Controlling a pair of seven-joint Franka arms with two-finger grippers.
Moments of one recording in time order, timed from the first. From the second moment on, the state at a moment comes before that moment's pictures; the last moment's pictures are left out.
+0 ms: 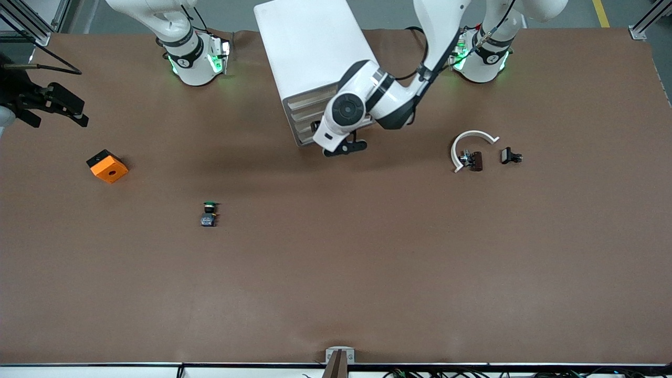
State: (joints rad) left arm -0.77 0.53 -0.10 -1.73 -0.42 2.06 -0.89; right arm 0.06 -0.12 -0.06 -1.65 -0.01 1.55 0.00
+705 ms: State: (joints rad) left arm -0.36 0.37 -0.10 -1.59 -0.17 1.98 -0.74; right arm 0.06 -0.12 -0.06 -1.65 -0.01 1.55 0.00
